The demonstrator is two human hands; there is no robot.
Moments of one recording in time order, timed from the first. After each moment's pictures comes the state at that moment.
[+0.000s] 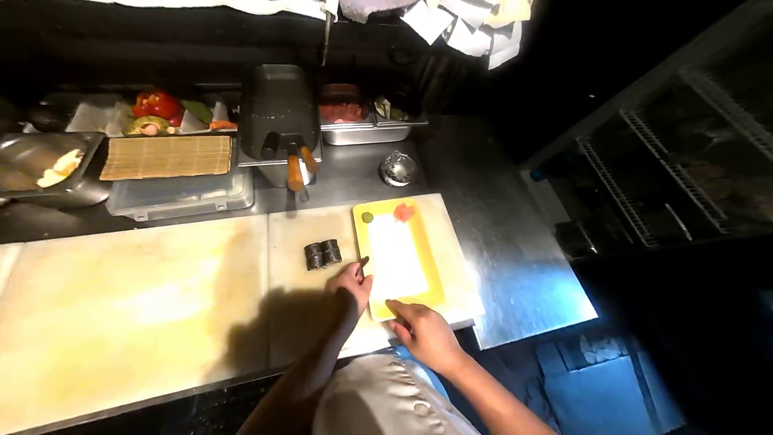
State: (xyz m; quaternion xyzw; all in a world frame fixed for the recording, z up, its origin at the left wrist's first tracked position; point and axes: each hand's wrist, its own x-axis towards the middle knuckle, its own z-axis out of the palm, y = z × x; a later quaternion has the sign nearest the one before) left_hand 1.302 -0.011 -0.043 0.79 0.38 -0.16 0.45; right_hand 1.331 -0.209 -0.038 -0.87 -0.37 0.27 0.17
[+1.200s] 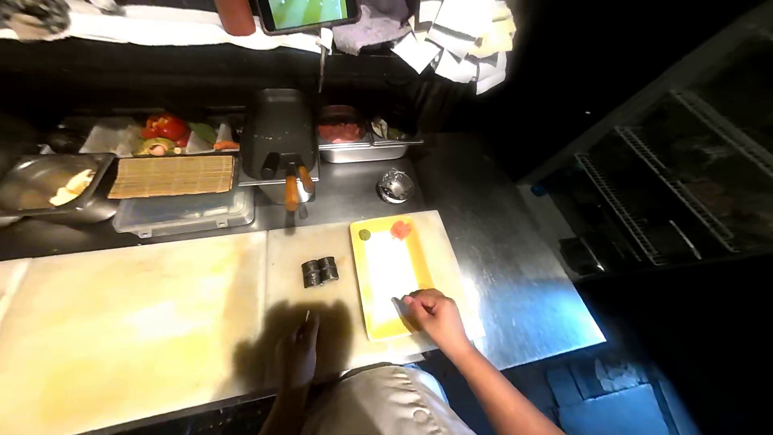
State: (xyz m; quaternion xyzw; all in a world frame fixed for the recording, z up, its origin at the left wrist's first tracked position) left_hand 1.203 0.004 -0.052 0.67 0.50 0.07 0.54; right_hand 1.385 -0.210 -0.044 -0.87 -0.27 0.14 0.38
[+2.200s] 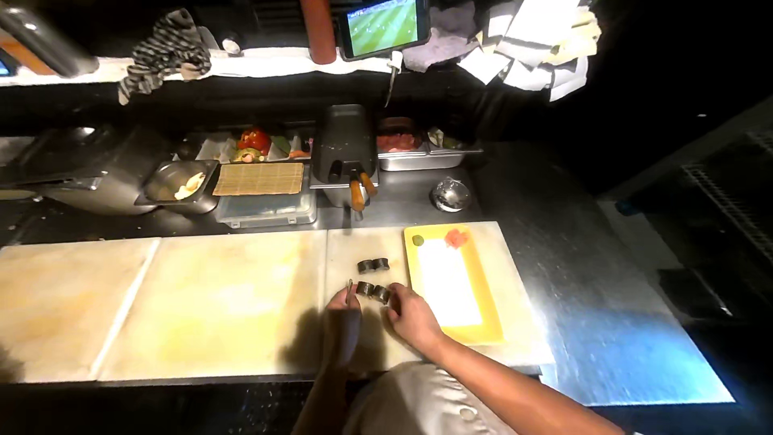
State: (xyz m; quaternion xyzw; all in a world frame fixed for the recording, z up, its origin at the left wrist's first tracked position) left_hand 1.223 0.046 -0.058 0.76 0.49 0.08 0.43; right_hand 1.338 -0.071 -0.021 -0.85 -0.29 0.39 0.19
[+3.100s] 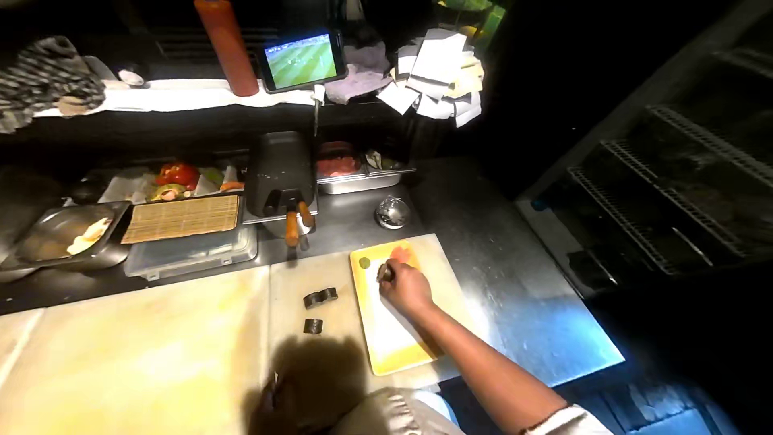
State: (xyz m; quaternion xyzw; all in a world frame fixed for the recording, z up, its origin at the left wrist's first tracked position) left_hand 1.178 0.009 0.019 0.70 0.57 -0.02 0.44; right_hand 1.454 -0.105 -0.011 -0.93 -0.21 0.25 0.14
